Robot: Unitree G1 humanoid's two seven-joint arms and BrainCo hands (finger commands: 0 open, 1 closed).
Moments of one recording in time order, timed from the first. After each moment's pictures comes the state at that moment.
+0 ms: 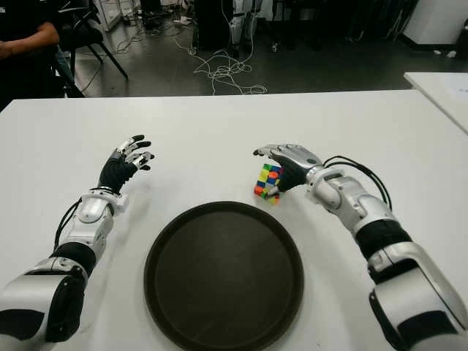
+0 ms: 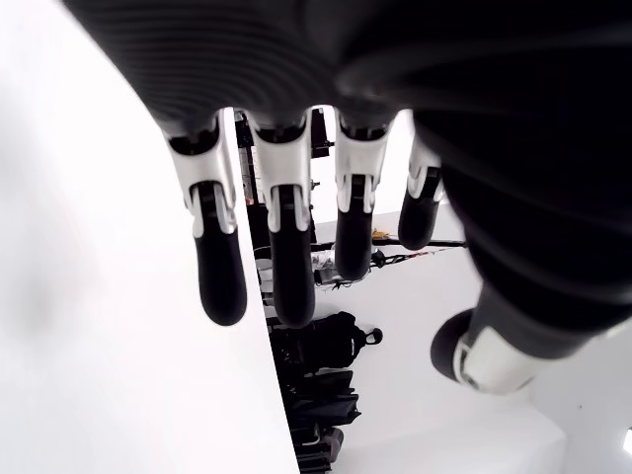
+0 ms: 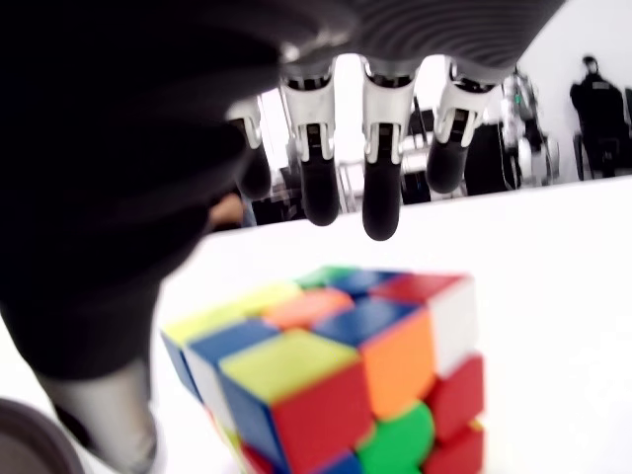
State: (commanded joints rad) left arm -0.70 0.13 0.12 1.25 0.03 -0.57 -0.11; right arm -0.67 -0.50 0.44 0.79 -0.64 -0.43 0.08
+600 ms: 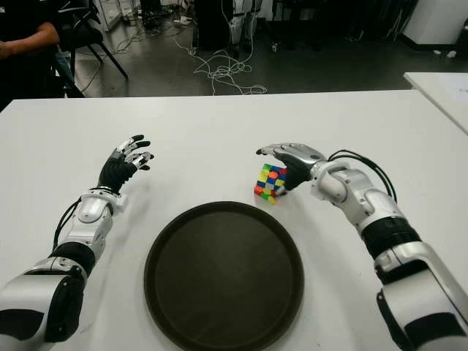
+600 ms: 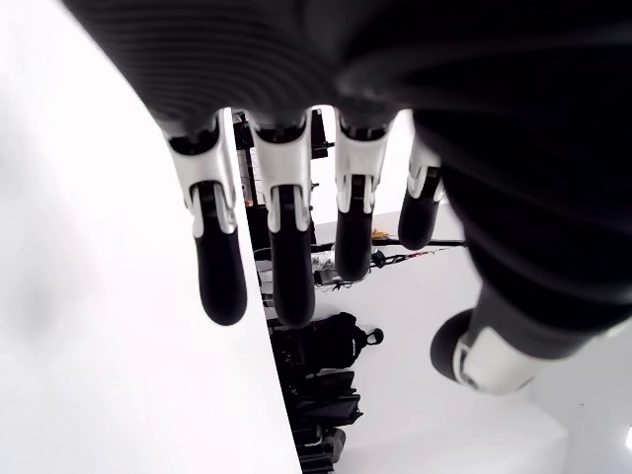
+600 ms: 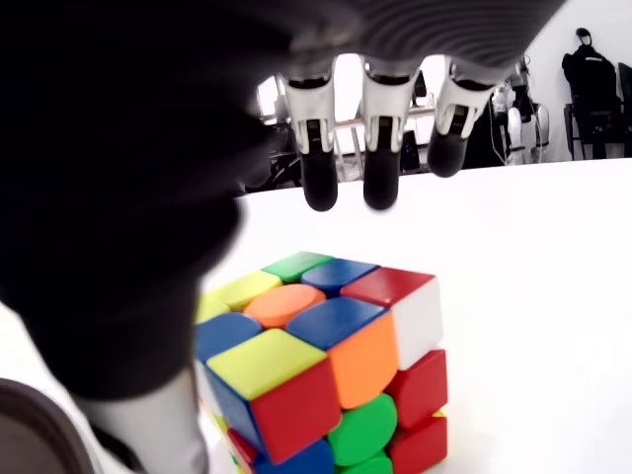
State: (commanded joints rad) left arm -0.70 0.13 0.12 1.25 0.03 -0.57 -0.12; right arm -0.66 -0.53 0.42 0.71 -0.63 -0.40 0.22
